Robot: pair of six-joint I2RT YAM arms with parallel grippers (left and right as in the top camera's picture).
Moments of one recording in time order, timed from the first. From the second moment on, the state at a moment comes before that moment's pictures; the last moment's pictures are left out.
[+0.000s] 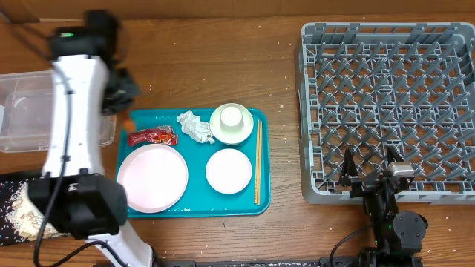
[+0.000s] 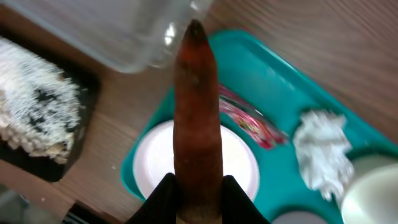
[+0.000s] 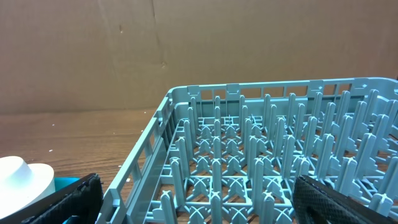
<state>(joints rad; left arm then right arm) 0.13 1.90 1.97 -1.57 -0.16 -0.53 -0.06 0.01 0.02 -0.02 -0.14 0.08</state>
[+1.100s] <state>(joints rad) 0.82 1.90 1.46 -1.19 -0.09 -0.60 -0.06 0.01 0.02 -0.02 -0.14 0.08</state>
